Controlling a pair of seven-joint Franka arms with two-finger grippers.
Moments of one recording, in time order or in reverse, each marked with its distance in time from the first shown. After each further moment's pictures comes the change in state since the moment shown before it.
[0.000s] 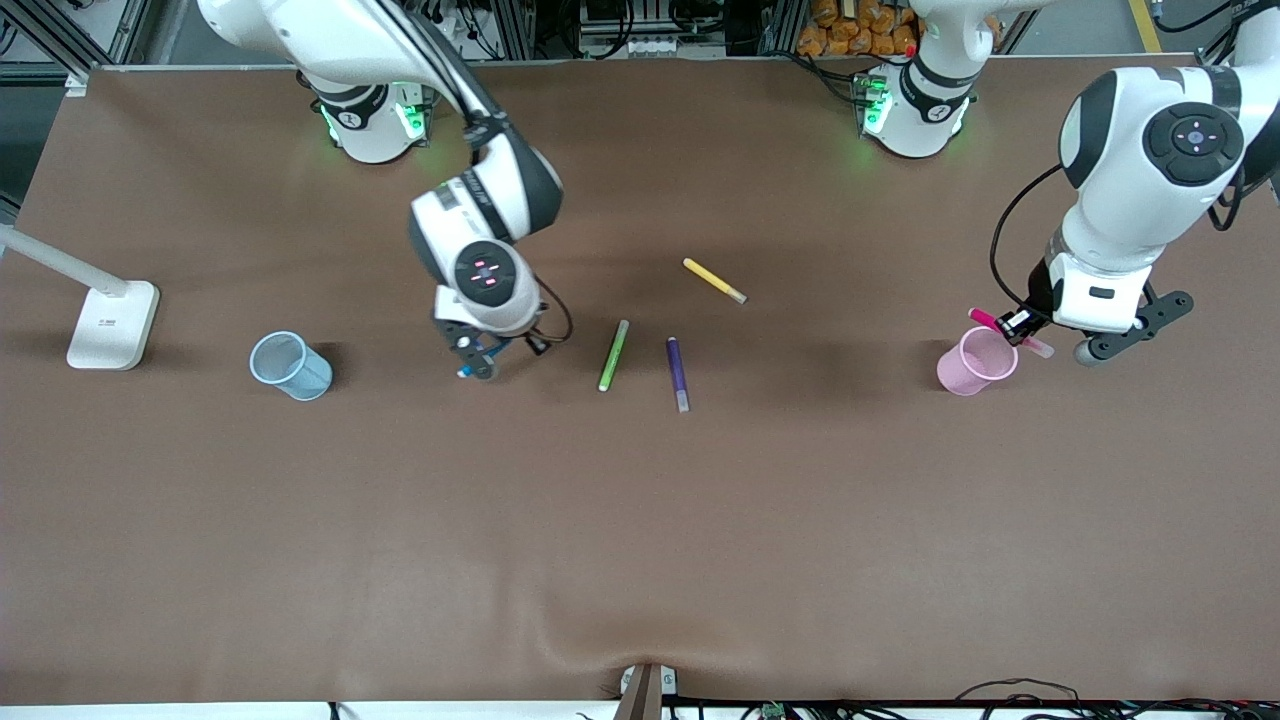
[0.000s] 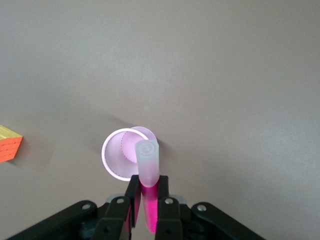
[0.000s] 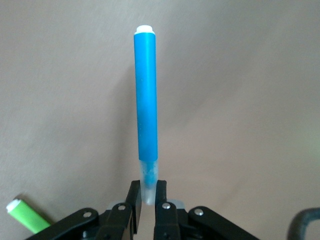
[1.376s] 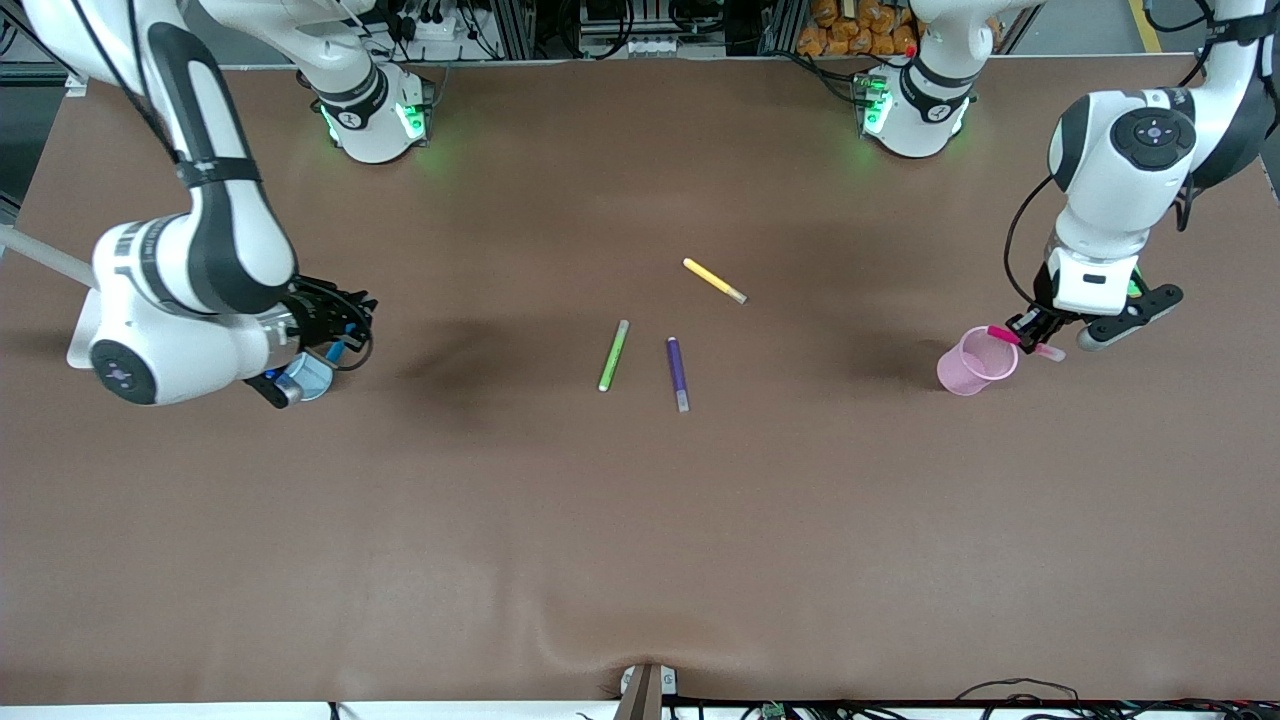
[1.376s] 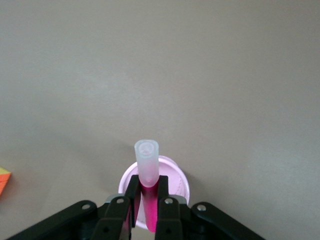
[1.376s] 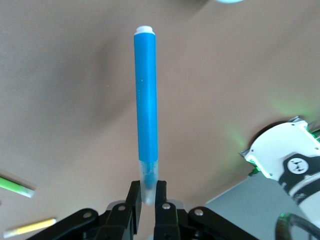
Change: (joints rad) left arm 0.117 -0.014 -0.001 -0.279 0.124 0.423 0.005; right arm -0.493 -0.076 -0.005 0.102 0.204 -0.536 -0.620
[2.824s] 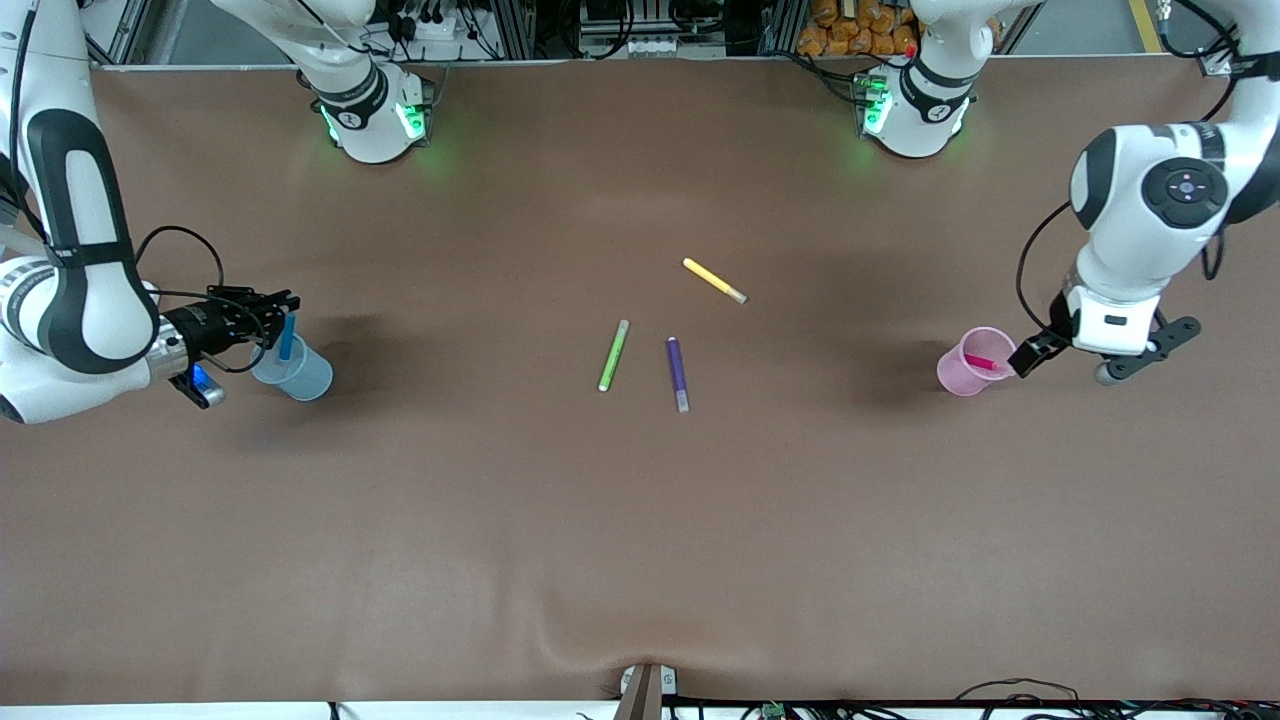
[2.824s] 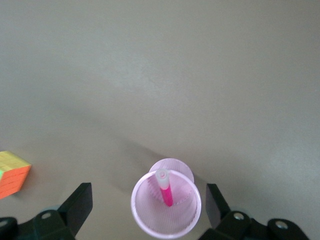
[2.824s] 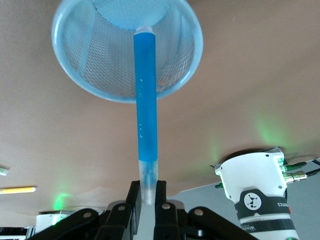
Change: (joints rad) left arm 0.030 0.103 -0.024 0.222 0.000 -0.276 0.000; right arm -0.289 0.135 -0.004 -0.010 0.012 -0.044 -0.411
